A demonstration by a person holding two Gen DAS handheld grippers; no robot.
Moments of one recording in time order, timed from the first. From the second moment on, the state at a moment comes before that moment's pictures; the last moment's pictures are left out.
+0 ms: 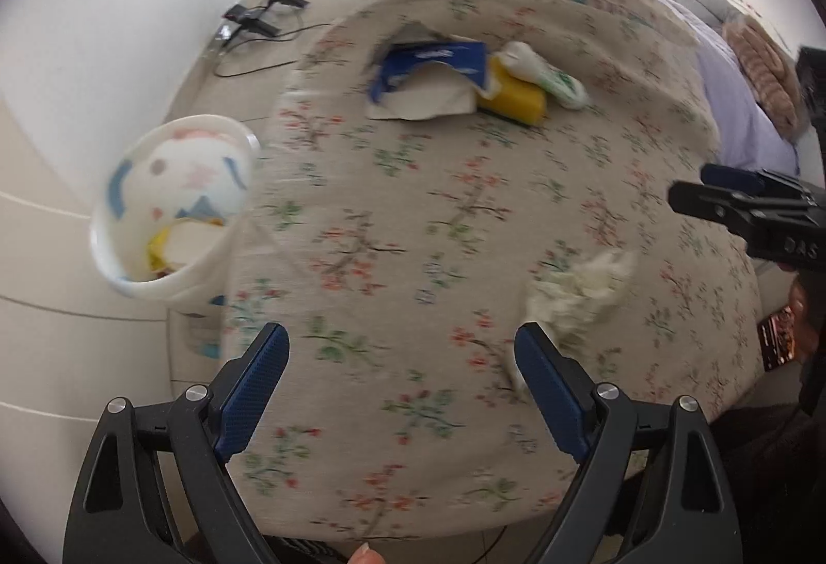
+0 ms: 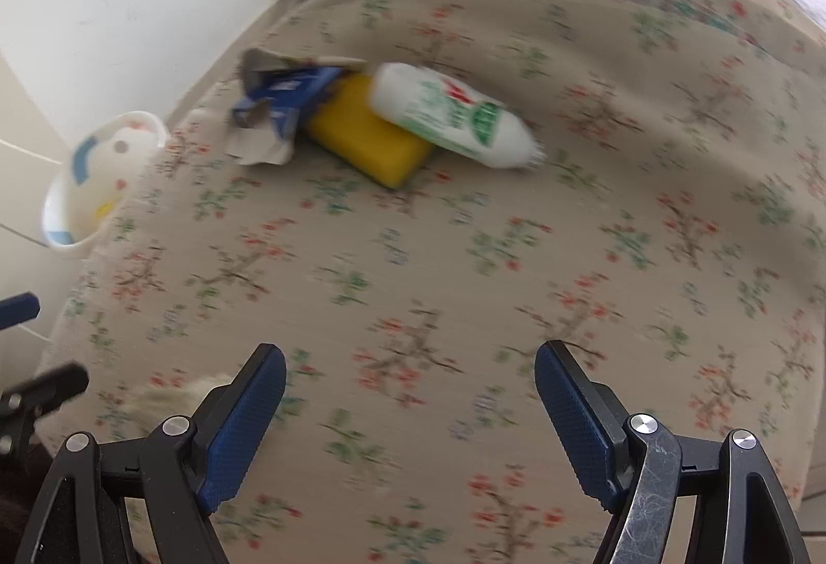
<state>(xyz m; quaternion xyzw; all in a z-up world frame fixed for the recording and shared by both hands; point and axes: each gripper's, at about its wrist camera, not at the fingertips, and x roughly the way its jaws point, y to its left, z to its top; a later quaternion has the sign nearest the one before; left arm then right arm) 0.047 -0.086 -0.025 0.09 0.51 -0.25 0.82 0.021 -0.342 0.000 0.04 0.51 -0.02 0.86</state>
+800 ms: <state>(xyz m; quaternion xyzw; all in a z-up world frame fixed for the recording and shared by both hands) 0.038 -0.160 -0.042 0.12 0.51 -0.32 0.79 0.007 -0.406 -0.009 0.09 0.51 -0.08 0.85</state>
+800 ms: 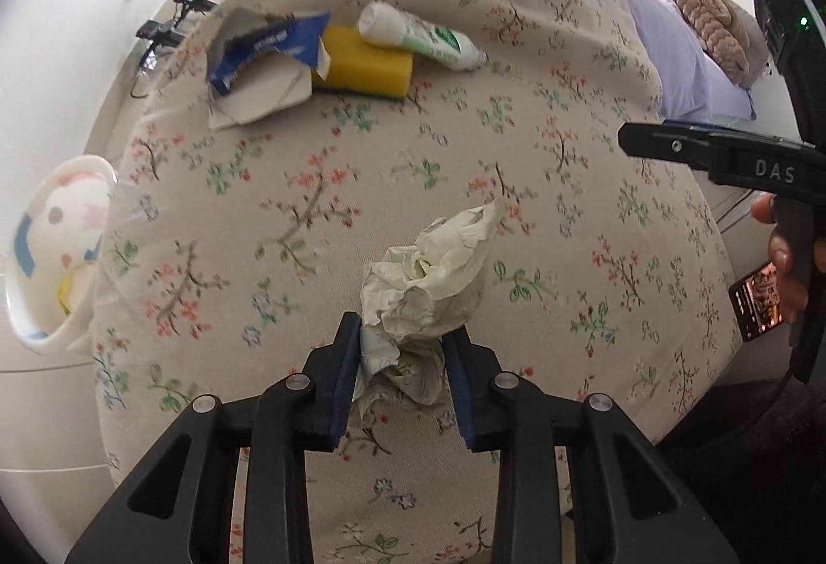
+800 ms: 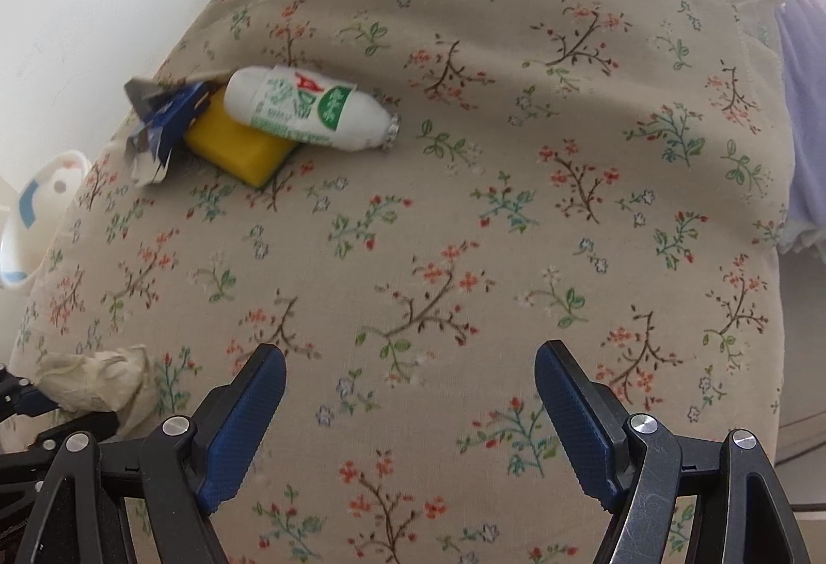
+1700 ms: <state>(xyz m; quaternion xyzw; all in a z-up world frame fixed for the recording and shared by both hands) 0.155 -0.111 0.012 0.01 0.49 -0.23 0.84 0.161 -0.343 -0.041 0.03 0.49 -0.06 0.87</state>
